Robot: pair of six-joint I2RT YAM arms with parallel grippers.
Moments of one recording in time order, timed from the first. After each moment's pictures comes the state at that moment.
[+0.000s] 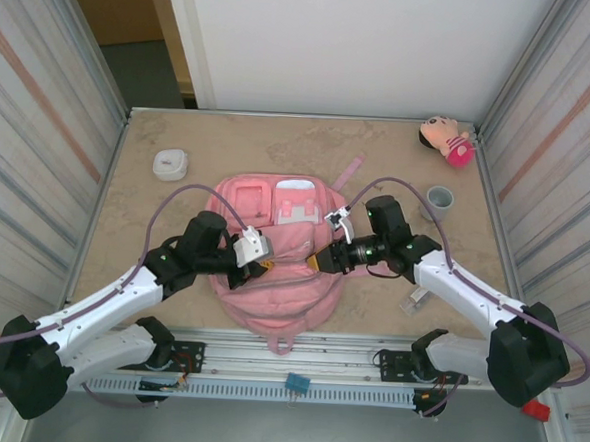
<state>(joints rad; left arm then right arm) -0.67 0.95 0.59 -0.28 0.46 0.39 0.56 1.20 0.71 -0.24 -0.91 0.26</state>
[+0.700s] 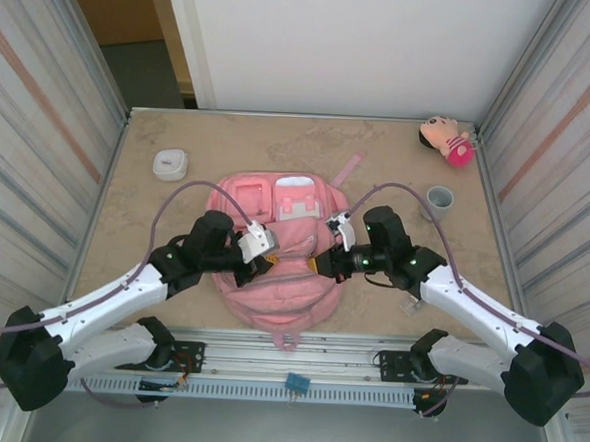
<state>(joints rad) -0.72 1.00 0.61 -0.23 0.37 0.28 0.69 1.07 0.68 -0.24 -0.64 0.37</state>
